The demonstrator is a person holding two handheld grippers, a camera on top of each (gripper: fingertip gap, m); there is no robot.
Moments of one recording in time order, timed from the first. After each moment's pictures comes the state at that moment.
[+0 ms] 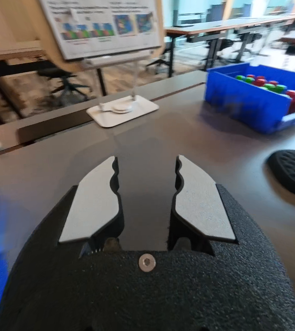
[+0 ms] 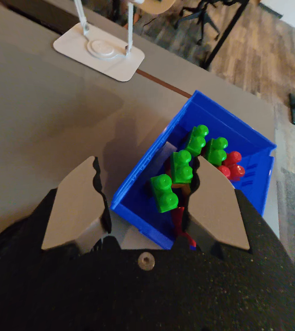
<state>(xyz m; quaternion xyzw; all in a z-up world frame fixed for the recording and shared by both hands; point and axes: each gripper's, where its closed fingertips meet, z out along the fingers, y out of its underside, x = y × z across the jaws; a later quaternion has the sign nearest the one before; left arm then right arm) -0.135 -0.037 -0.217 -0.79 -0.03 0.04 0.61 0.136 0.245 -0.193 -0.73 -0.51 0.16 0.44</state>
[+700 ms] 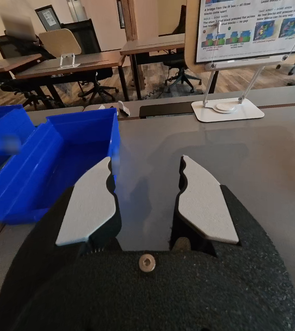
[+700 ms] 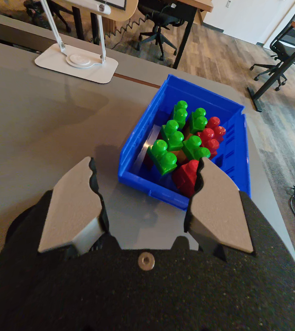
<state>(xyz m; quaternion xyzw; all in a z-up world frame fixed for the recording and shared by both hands) -0.183 -0.152 -0.173 -0.74 -0.26 0.27 0.55 0.200 0.200 -0.199 -0.74 -0.41 0.15 0.51</state>
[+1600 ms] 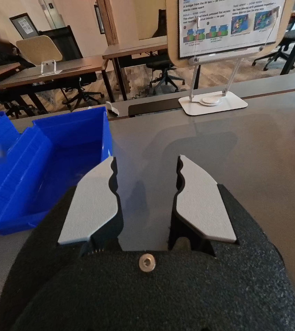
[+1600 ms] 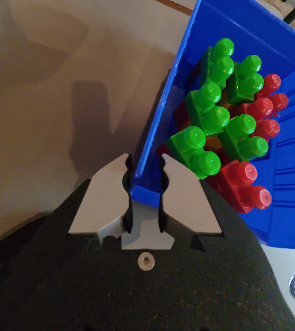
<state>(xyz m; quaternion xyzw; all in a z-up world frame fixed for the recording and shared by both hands) -0.175 -0.163 -0.185 -0.76 -0.22 0.25 0.57 0.145 0.236 -0.294 -0.82 -0.42 0.04 0.39</state>
